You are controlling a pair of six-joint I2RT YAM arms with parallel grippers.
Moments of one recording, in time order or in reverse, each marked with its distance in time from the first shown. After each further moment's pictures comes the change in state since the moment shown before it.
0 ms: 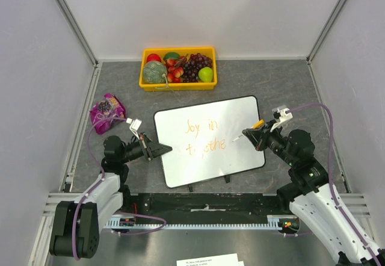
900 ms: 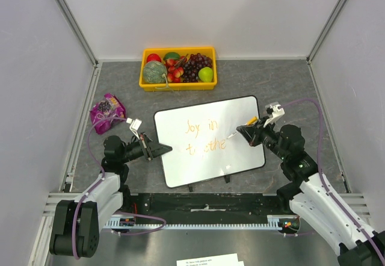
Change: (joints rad) left arm 0.000 0.008 0.000 0.011 0.001 -0.002; right arm 0.014 0.142 -0.058 0.189 -0.004 0.041
